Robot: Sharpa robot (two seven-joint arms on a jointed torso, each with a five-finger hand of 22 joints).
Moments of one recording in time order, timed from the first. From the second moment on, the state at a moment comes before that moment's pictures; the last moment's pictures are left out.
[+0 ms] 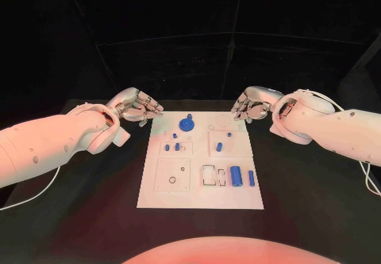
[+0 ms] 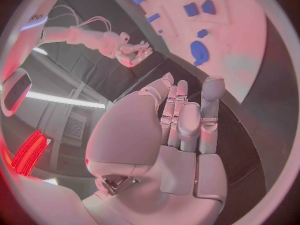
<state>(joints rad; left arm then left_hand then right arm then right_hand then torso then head) 1.27 -0.83 -0.14 1.32 -0.65 -0.27 0.25 1.41 -0.11 0.32 0.04 0.09 1.08 0.15 0.15 0.10 1.17 0.08 0.24 0.10 1.40 0.00 1.33 0.90 0.14 1.28 0.11 0.81 1.07 1.28 -0.83 -0.06 1.41 -1.37 -0.24 -0.06 1.56 0.07 -0.14 0.00 0.30 1.05 0.16 0.09 0.07 1.22 0.08 0.11 0.06 1.46 0.00 0.37 0.25 0.17 1.17 0.09 0.51 0.34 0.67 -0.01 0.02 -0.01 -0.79</state>
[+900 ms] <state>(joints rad) 1.26 -0.86 -0.15 1.43 -0.11 -0.26 0.49 1.40 -0.10 0.32 0.05 0.09 1.08 0.14 0.15 0.10 1.18 0.07 0.25 0.11 1.38 -0.01 1.30 0.85 0.15 1.26 0.10 0.76 1.03 1.19 -0.78 -0.06 1.40 -1.64 -0.20 -0.11 1.55 0.06 -0.18 0.01 0.29 1.01 0.17 0.07 0.07 1.13 0.10 0.07 0.06 1.47 0.01 0.76 0.53 0.17 1.09 0.10 0.81 0.58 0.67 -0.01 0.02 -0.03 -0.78</state>
